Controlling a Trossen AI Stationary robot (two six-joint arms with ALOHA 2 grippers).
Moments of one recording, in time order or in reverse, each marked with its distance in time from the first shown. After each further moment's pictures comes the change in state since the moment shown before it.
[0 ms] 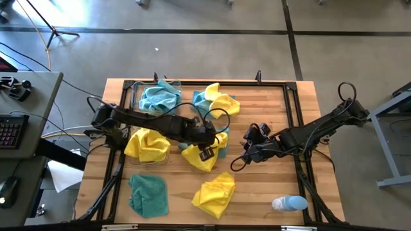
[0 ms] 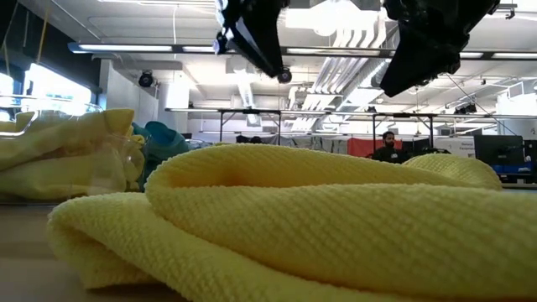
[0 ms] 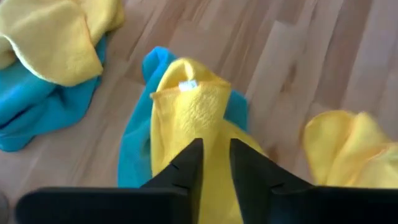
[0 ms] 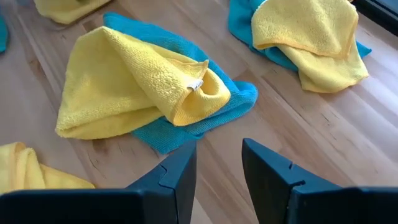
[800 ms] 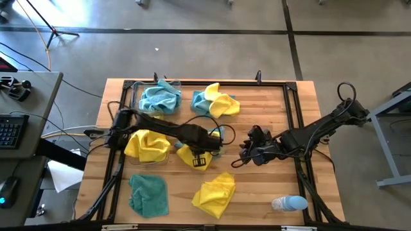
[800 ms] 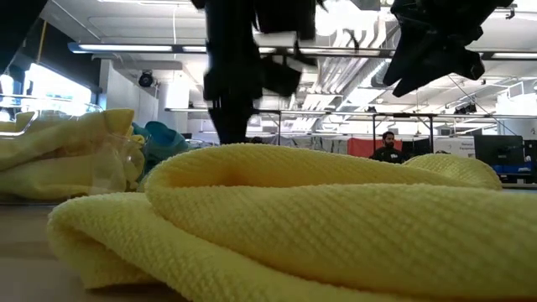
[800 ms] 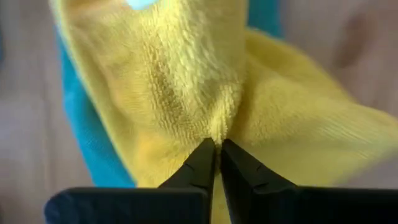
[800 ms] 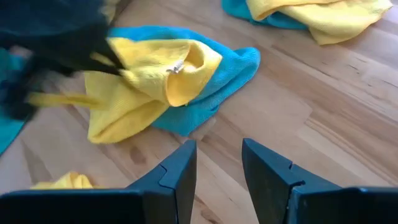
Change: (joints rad) left arm 0.019 0.226 0.000 -0.182 0.136 0.213; right arm 0.032 0.000 0.000 0.003 -0.026 0.344
